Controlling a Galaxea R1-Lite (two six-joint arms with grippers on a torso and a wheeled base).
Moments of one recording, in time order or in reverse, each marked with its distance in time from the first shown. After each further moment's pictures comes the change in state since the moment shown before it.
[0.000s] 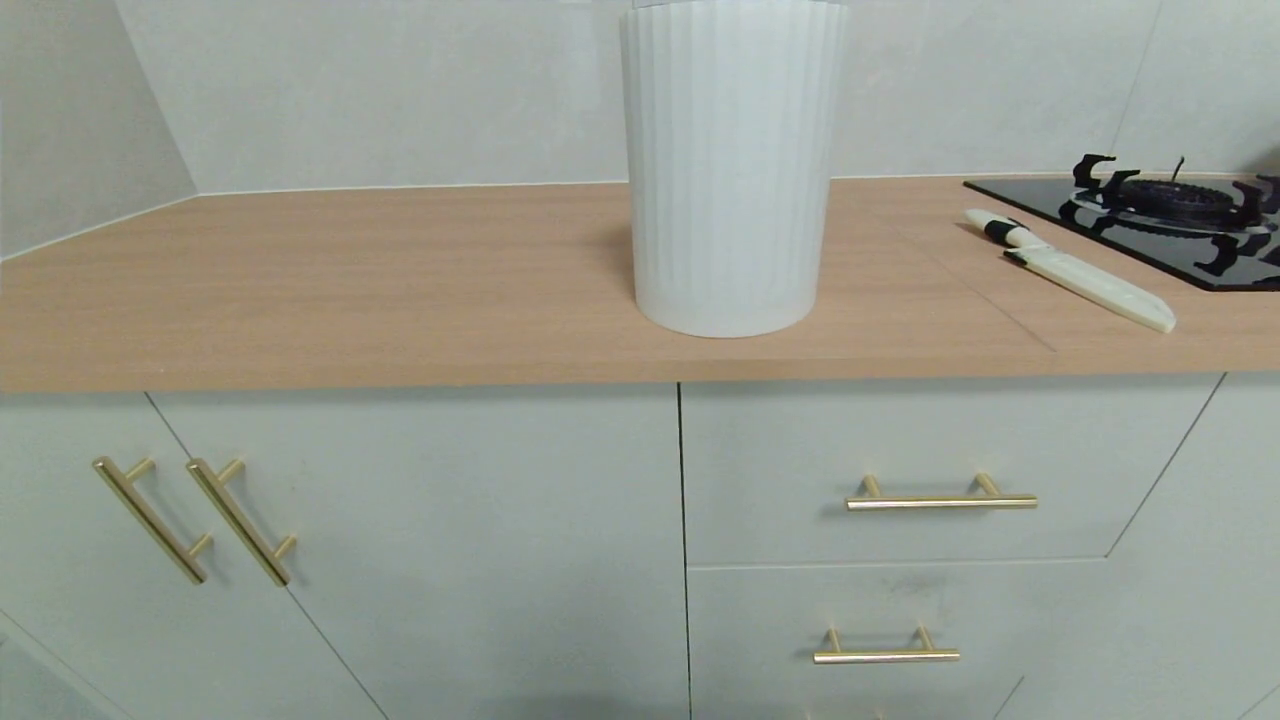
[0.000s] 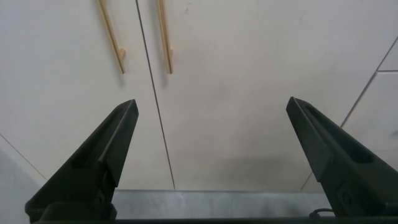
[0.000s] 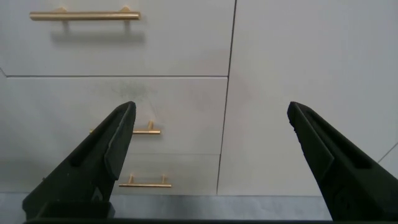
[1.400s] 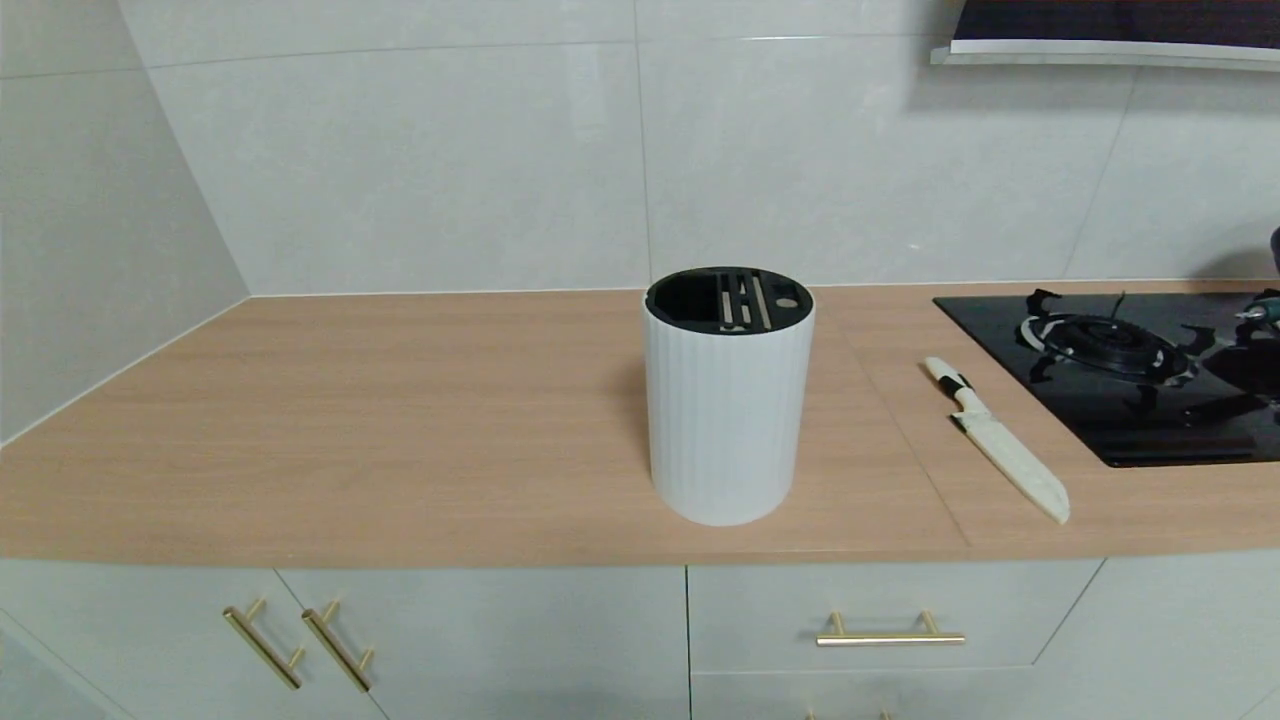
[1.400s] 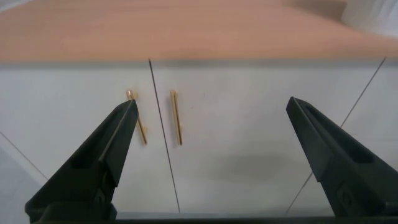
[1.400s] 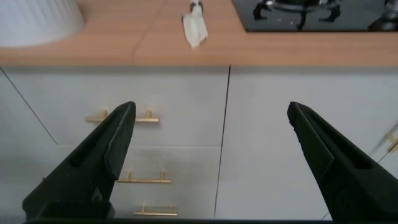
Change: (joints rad) left arm 0.000 0.000 0.000 -0.001 0.000 0.000; right arm -0.001 0.000 0.000 0.000 0.000 0.003
